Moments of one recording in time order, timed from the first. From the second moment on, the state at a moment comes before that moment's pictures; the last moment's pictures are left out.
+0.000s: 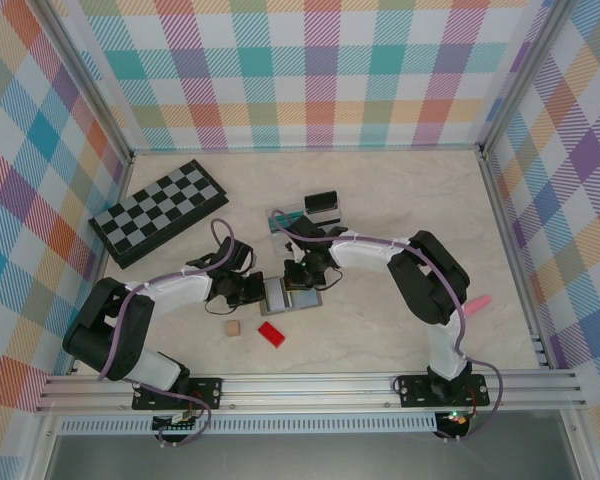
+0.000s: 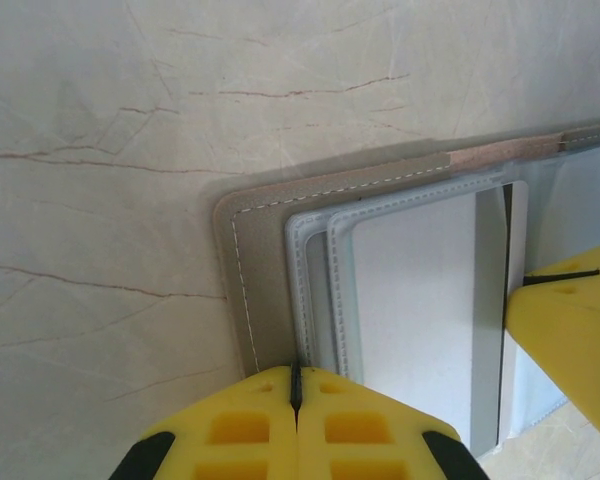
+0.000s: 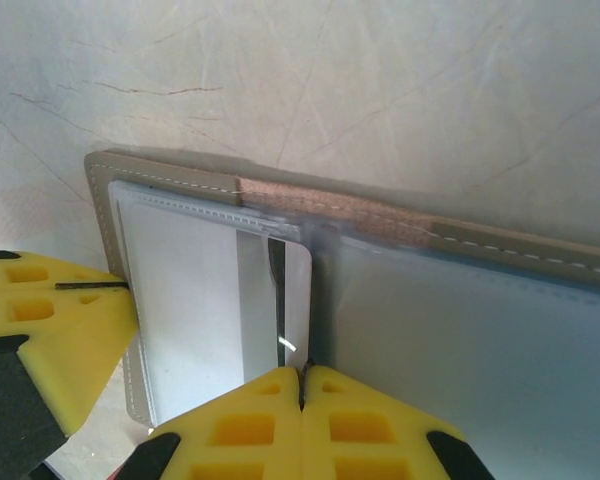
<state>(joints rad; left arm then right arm) -0.47 1.48 0.65 -0.33 0.27 -0.65 0.81 1.99 1.30 -0.52 -0.38 0.65</state>
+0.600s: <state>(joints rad) -0.47 1.39 0.67 -0.40 0.26 -0.65 0.80 1.97 1.30 -0.56 -0.31 0.65</state>
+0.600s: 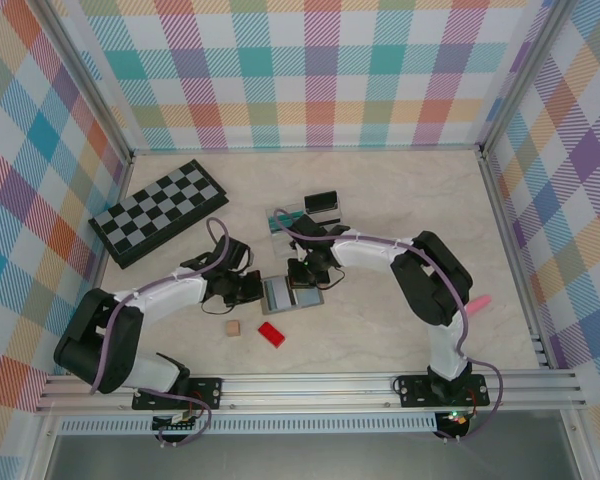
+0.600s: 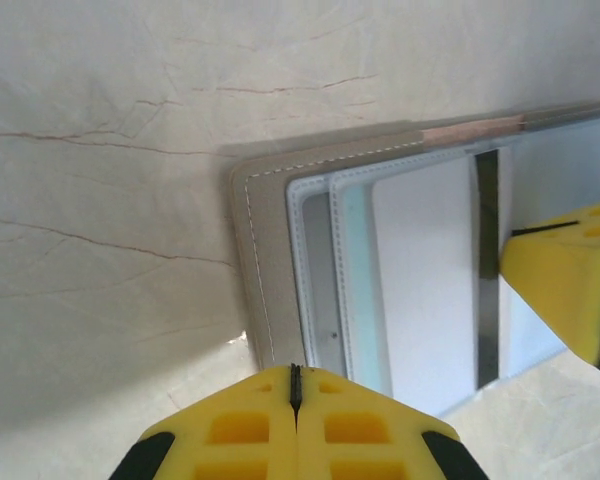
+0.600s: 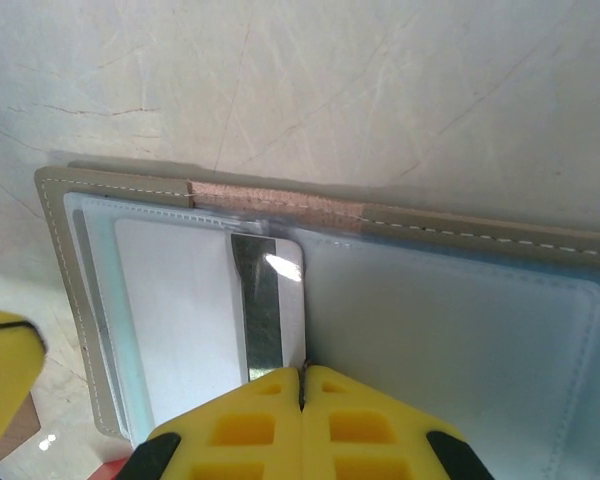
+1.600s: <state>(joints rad) -0.48 1.52 0.69 -0.27 0.35 -0.70 0.77 1.95 1.25 -0.50 -0.40 0.66</state>
